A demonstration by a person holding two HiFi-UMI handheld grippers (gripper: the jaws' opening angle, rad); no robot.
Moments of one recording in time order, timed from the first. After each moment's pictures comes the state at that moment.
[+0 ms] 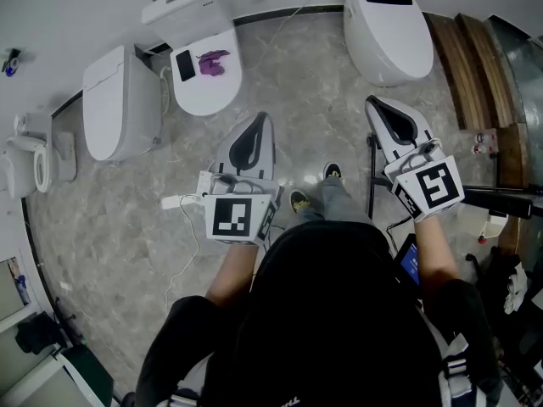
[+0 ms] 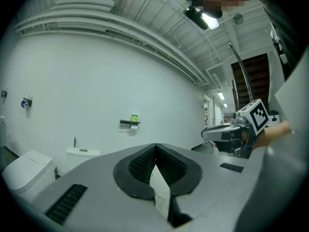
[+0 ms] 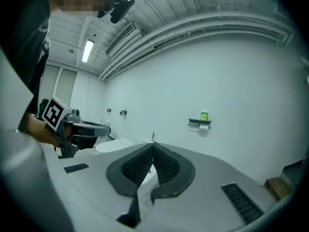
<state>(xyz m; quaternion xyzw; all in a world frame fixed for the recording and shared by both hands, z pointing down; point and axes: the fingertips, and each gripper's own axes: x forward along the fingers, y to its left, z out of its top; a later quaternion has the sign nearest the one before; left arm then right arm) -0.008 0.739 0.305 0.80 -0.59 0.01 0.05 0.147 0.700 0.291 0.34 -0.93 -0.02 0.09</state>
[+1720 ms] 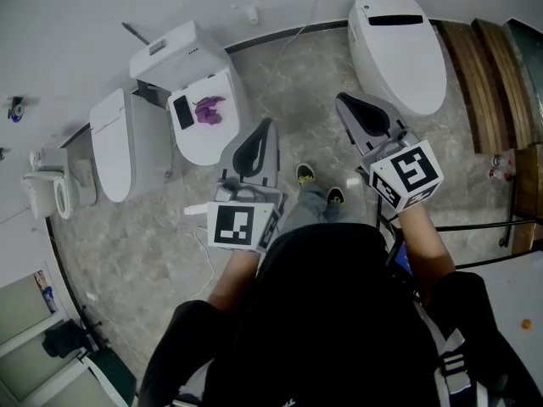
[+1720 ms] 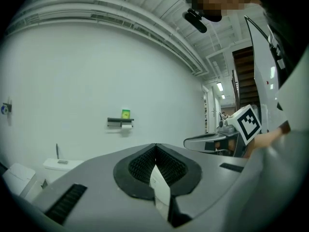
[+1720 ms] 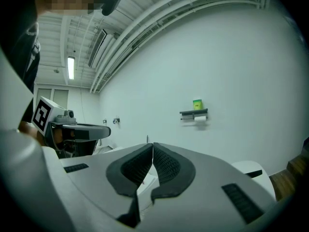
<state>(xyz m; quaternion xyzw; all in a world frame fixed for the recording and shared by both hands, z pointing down) 0.066 0.477 0.309 0.81 -0.58 0.06 0.05 0.171 0.428 0.331 0.33 -0.94 0.07 0.04</state>
